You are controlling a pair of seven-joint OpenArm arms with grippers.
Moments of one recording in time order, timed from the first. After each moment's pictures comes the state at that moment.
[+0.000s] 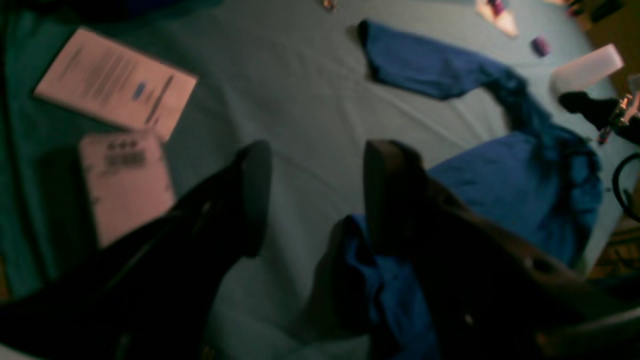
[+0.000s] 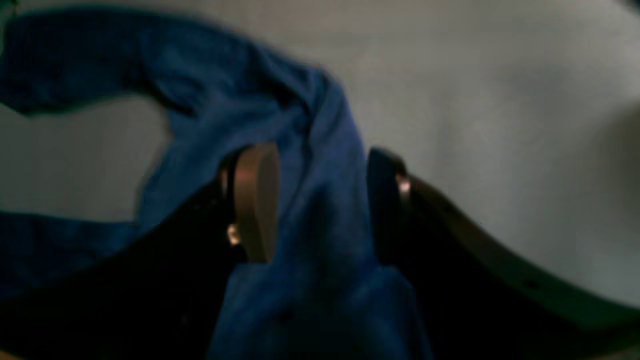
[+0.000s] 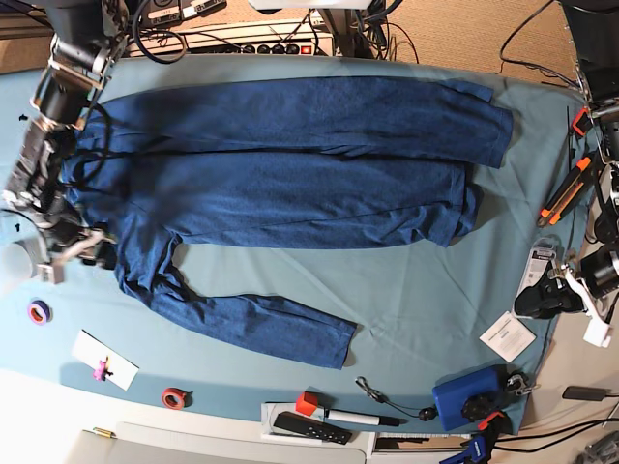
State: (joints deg) left arm -23.5 -33.9 -11.3 62.0 -67.5 -43.1 62.0; right arm 17.7 27.3 25.2 57.8 26.0 37.4 -39.9
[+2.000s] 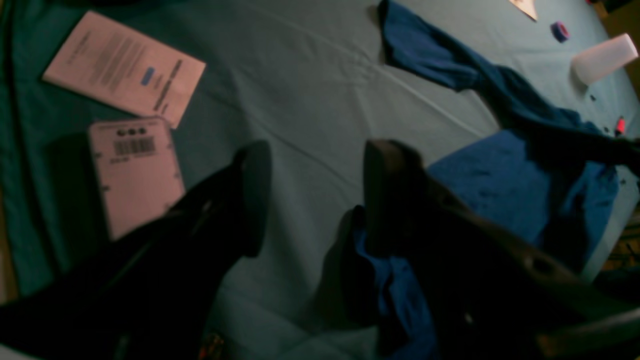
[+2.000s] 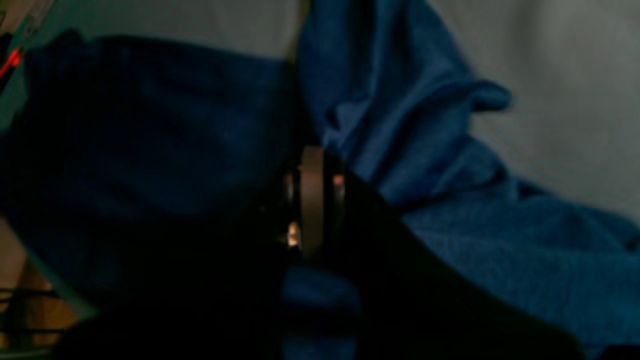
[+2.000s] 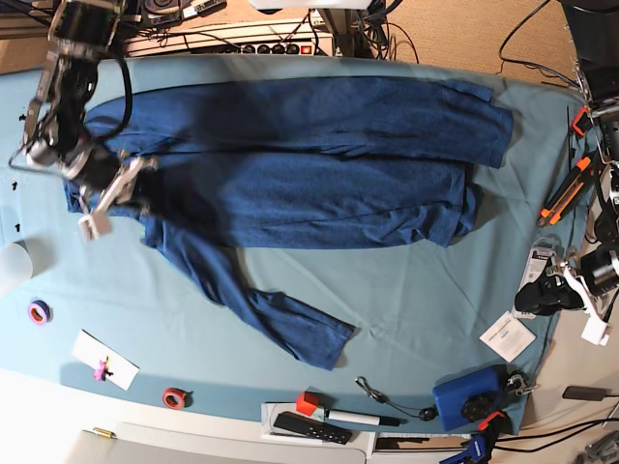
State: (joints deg) left arm -23.4 -33.9 -11.3 62.0 -65.3 -43.1 62.0; right arm -7.3 24.4 23.4 95.2 53.3 39.8 -60.0
